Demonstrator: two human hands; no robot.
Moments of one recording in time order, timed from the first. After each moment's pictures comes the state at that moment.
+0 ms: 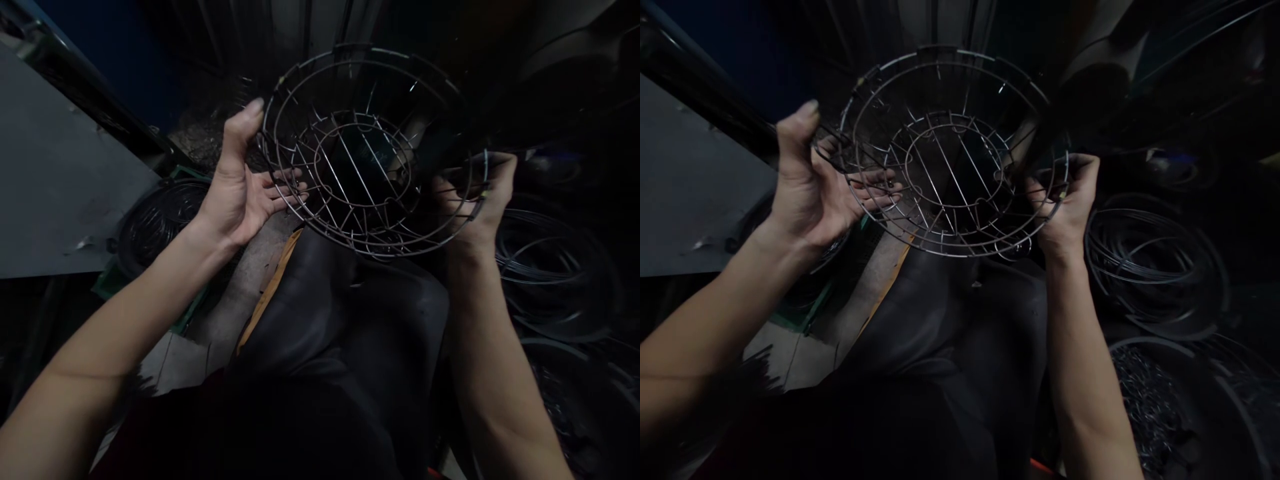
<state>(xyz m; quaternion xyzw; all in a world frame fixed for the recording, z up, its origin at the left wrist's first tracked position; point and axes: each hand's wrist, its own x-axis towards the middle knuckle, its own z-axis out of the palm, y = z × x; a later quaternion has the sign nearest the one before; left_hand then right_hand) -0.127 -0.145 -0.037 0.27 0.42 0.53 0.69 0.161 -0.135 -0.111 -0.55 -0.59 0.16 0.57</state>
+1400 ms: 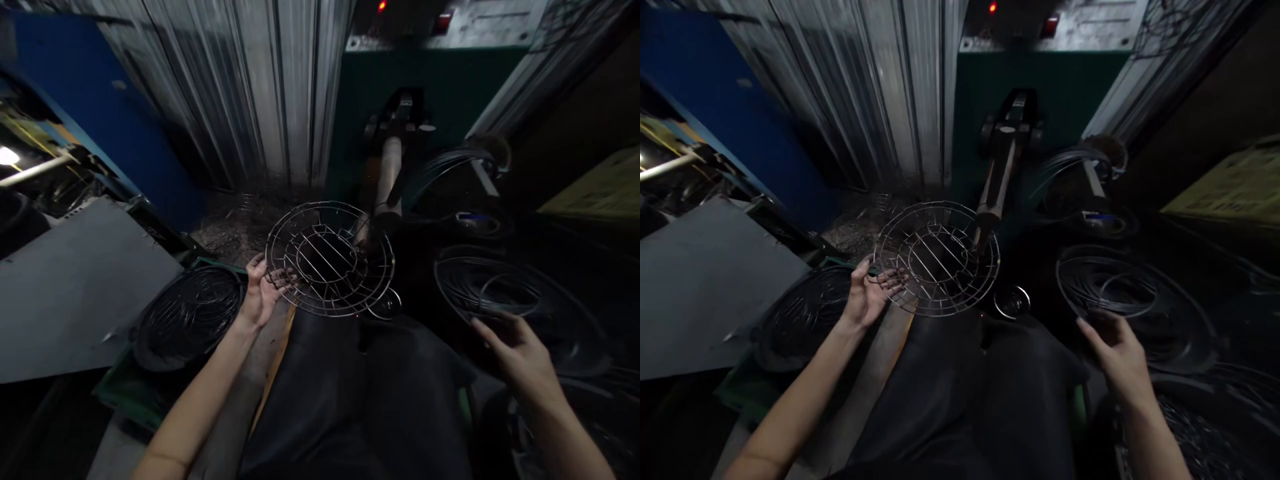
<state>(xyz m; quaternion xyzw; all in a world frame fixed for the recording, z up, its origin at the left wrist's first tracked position) -0.139 -0.169 -0.068 0.30 0.38 0.55 0.68 0.251 -0.292 -0.116 -0.78 -0.31 0.22 0.49</state>
